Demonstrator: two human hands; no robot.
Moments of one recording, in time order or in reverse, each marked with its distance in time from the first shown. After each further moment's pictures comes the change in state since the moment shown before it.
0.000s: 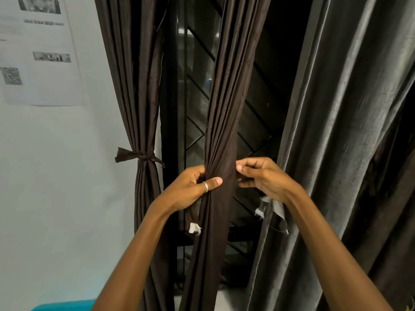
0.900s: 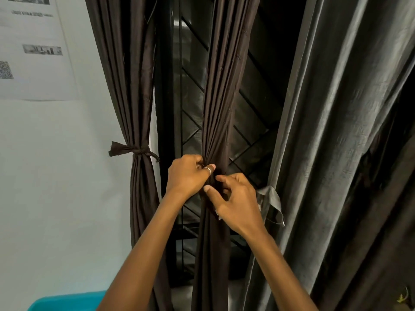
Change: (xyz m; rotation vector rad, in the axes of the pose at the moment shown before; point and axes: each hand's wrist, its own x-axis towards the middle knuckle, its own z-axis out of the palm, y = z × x) left_hand 0.023 0.005 0.020 0.715 0.512 -0.137; right_hand -0.042 0.031 0.106 -0.696 0.545 -0.165
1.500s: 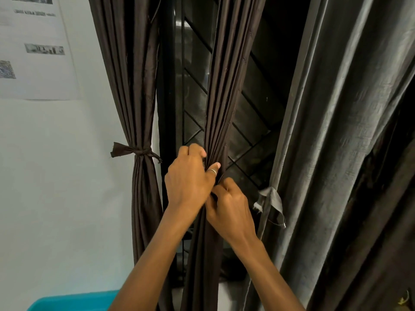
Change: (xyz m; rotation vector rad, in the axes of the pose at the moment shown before) left_hand -0.030 0.024 -0.015 0.161 0.252 0.078; right_hand -0.009 -0.015 0.019 -0.275 0.064 -0.201
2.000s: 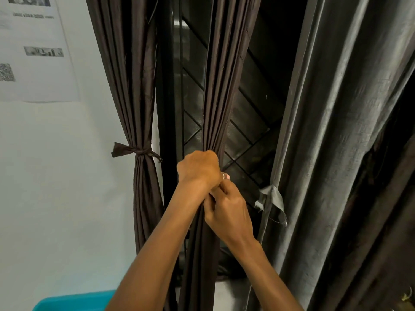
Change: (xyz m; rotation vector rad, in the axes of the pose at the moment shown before) left_hand 0.028 0.027 -0.004 0.303 -0.487 -0.002; right_hand -0.008 -0.002 0.004 0.047 0.054 -0.071
